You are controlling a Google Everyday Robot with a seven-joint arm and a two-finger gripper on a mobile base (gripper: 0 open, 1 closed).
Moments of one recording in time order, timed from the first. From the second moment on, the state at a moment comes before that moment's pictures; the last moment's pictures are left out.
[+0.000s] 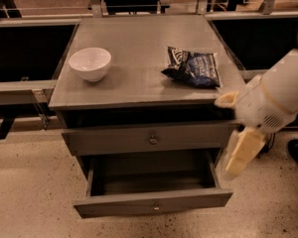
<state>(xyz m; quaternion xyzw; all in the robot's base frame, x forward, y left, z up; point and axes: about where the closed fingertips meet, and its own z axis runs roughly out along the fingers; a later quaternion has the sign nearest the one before) 0.427 -0.160 0.862 -0.64 0.73 0.11 0.19</state>
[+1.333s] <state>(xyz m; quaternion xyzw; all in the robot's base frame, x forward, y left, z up) 0.385 -0.116 0.746 -0.65 0.71 0.18 0.20</state>
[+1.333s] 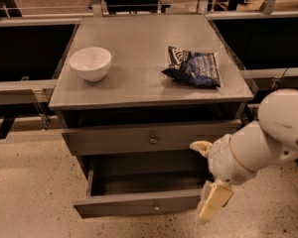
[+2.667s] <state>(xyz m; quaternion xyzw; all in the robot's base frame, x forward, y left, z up) 0.365 -0.070 0.637 -0.63 0.68 0.21 0.31</state>
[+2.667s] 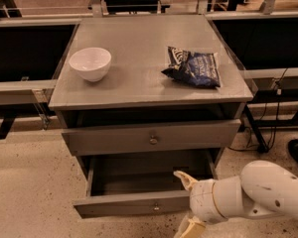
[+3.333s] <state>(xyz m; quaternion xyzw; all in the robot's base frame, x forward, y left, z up) 0.374 -0.078 0.594 -0.65 0.66 0.20 0.31</state>
